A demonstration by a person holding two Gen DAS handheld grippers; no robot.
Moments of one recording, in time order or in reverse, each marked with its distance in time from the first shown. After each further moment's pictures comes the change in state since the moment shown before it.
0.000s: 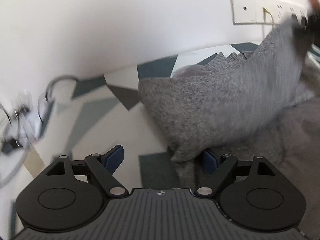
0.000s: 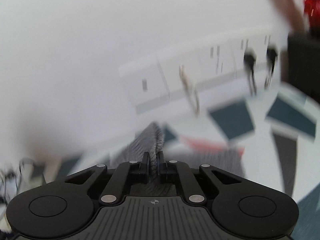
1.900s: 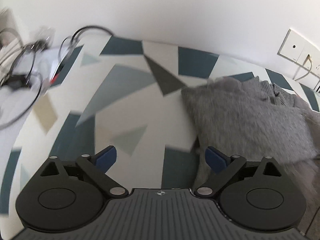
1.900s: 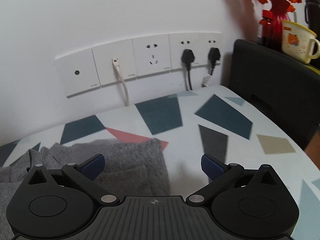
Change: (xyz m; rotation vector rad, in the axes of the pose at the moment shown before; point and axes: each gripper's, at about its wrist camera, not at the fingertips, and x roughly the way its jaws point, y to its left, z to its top) left arm -0.008 0.073 0.025 -0.429 0.259 -0.093; right arm -0.004 -0.038 -0.019 -0.048 0.113 -0.385
